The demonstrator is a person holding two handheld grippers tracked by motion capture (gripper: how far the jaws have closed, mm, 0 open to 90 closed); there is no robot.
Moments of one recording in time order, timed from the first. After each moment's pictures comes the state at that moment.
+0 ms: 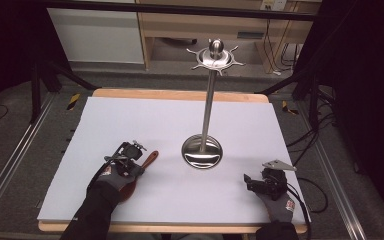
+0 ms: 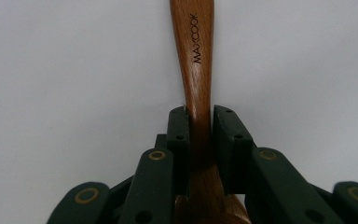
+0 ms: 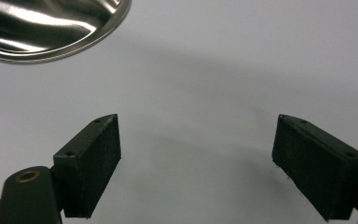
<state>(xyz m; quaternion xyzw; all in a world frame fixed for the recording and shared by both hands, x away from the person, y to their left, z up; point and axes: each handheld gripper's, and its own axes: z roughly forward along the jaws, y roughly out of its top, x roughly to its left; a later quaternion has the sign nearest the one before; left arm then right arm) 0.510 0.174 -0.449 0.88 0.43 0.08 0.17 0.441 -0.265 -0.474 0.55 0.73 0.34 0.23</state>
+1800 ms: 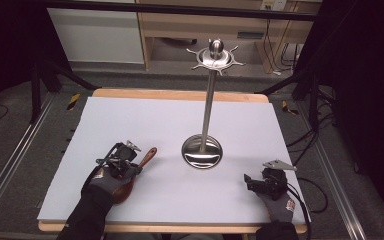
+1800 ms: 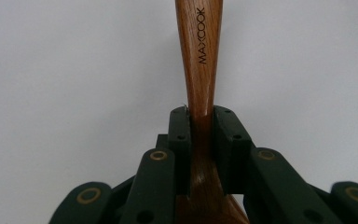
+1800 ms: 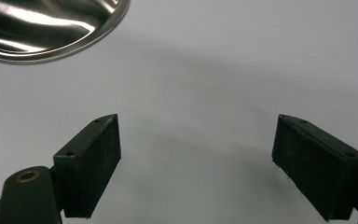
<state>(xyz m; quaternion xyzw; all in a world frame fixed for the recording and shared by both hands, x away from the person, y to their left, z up) 0.492 0.191 -0.434 0.88 0.41 0.10 0.23 0.442 -0.267 -0.474 0.54 0.73 0.33 0.23</state>
